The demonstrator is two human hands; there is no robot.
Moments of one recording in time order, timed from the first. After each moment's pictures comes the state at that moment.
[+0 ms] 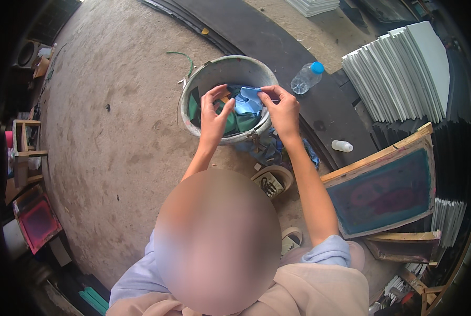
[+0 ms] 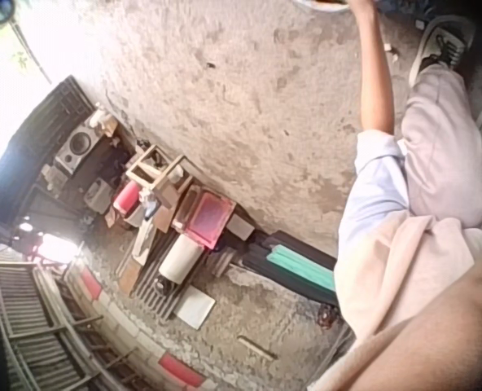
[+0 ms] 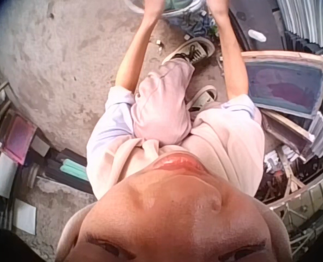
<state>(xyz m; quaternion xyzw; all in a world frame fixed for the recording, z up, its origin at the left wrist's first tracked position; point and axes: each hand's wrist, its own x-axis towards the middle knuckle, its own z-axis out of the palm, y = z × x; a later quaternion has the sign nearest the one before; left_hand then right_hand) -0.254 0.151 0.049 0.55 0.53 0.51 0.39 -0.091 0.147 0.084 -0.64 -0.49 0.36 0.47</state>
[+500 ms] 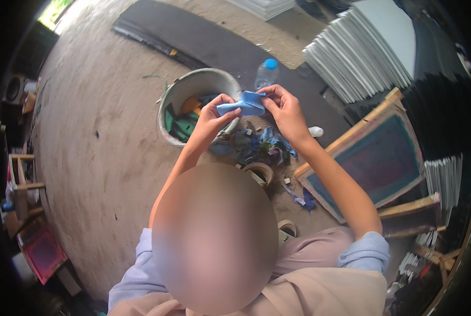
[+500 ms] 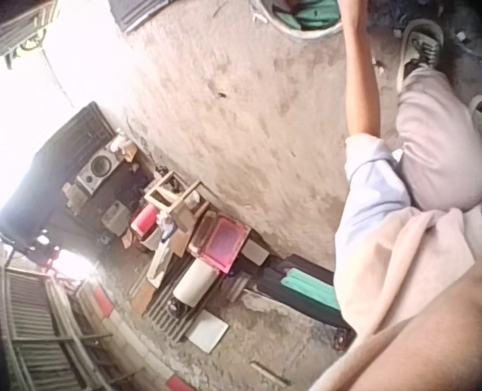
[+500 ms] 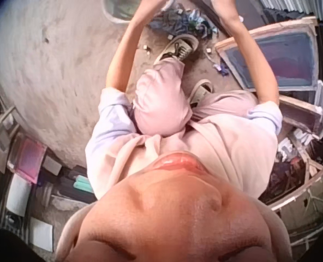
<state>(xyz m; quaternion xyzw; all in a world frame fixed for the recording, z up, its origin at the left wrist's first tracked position) -0.214 0.142 0.117 0.52 0.29 0.36 0.72 -0.031 0.088 0.176 -0.60 -0.45 0.47 0.46</state>
